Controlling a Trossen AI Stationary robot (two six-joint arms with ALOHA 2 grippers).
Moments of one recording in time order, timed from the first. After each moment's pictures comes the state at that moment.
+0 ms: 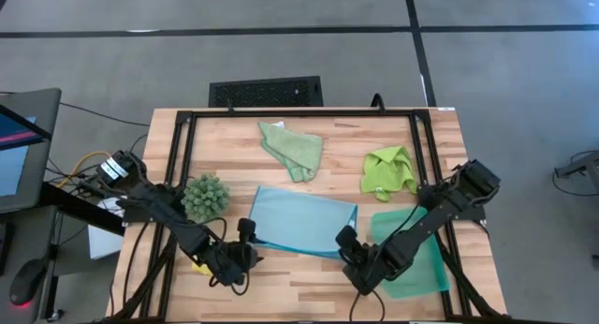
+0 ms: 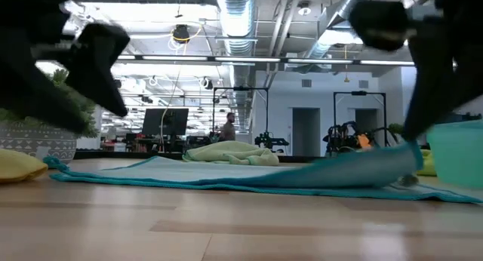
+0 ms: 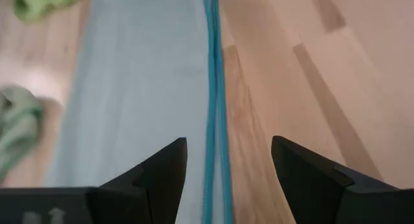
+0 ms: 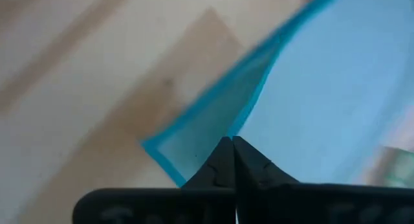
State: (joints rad) left arm -0.72 1.60 0.77 -0.12 -0.61 -0.19; right arm 0.72 1.79 1.11 -0.62 0.46 -0.21
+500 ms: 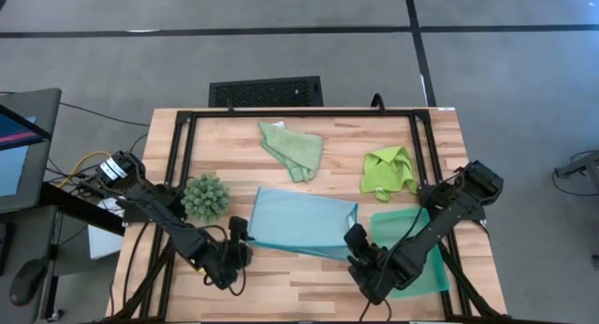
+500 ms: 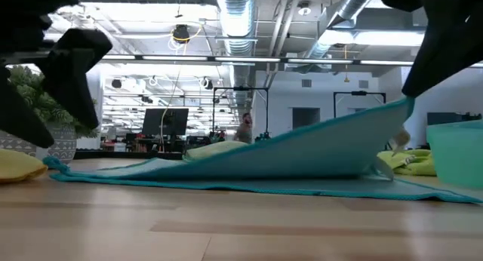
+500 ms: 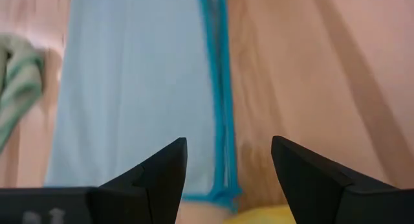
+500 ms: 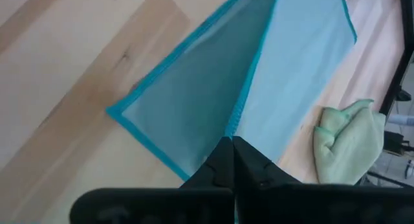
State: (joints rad) left arm -0.75 1.60 0.82 -0.42 -0.59 -0.35; right arm 0.79 1.78 1.20 -0.85 0.63 -0.07
